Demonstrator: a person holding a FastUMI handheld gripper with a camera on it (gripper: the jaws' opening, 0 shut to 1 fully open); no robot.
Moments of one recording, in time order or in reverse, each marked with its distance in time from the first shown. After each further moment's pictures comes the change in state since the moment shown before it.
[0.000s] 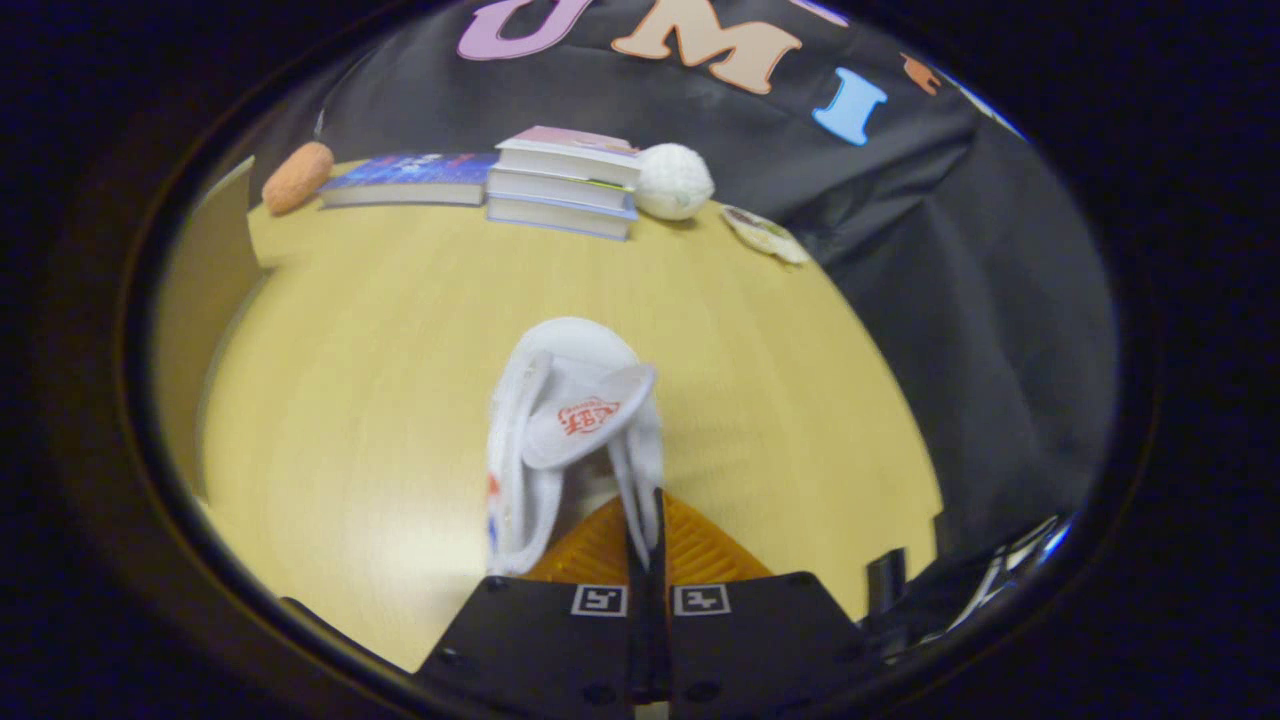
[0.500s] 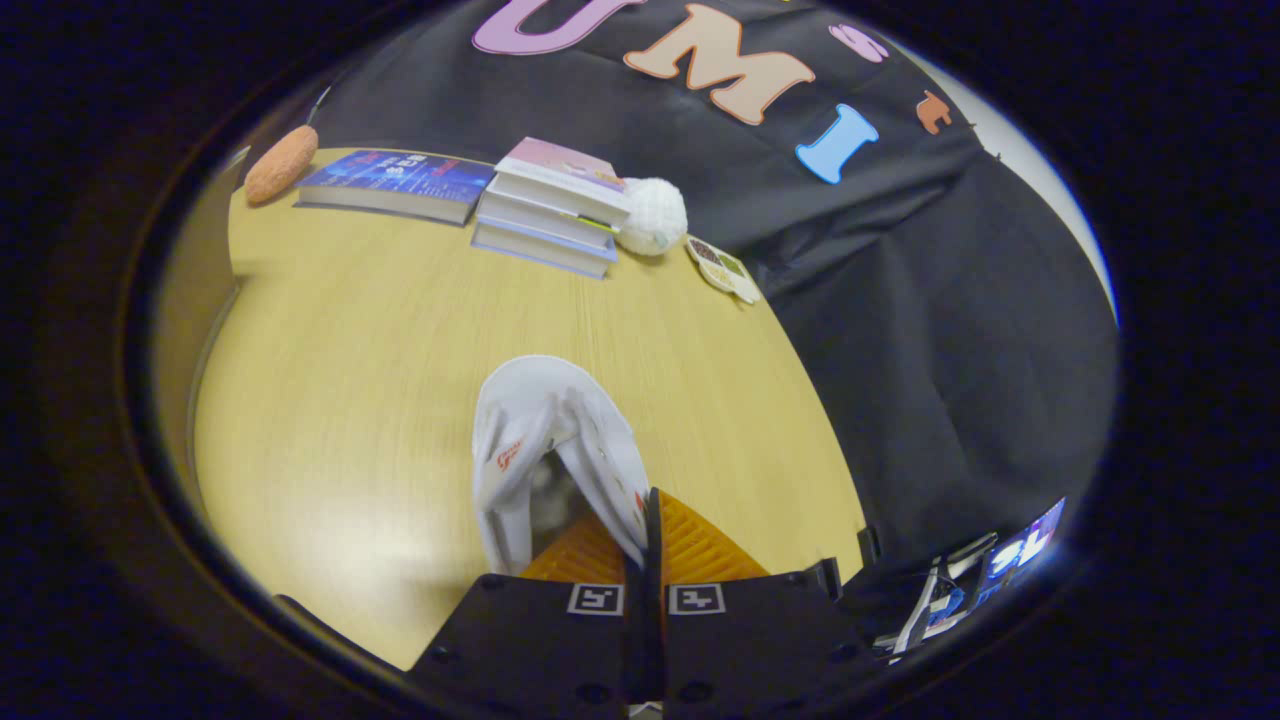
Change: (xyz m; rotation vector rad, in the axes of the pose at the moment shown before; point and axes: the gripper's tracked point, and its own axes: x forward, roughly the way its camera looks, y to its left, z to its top) arm -0.053 0.016 0.069 -0.004 -0.049 -0.193
